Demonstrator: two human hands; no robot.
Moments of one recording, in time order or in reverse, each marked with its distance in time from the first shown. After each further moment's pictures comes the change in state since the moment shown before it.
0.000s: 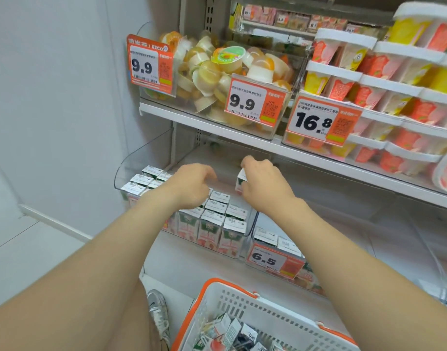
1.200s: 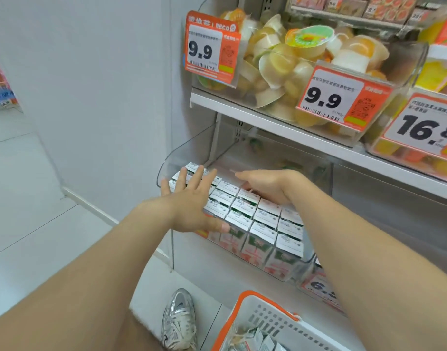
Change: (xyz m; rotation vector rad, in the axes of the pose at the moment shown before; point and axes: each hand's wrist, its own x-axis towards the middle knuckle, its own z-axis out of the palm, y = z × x) left_hand -0.013 -0.108 -0.005 0.239 -0.247 -0.186; right_hand 0.112 -0.051 0.067 0.642 -0.972 0.384
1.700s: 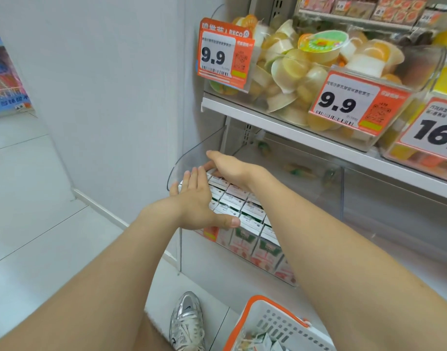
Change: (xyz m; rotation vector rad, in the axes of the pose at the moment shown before) left_hand 0.000 -0.006 -0.005 -0.156 0.057 -0.046; right_hand 0.040 -0.075 0.043 0.035 0.145 -0.380
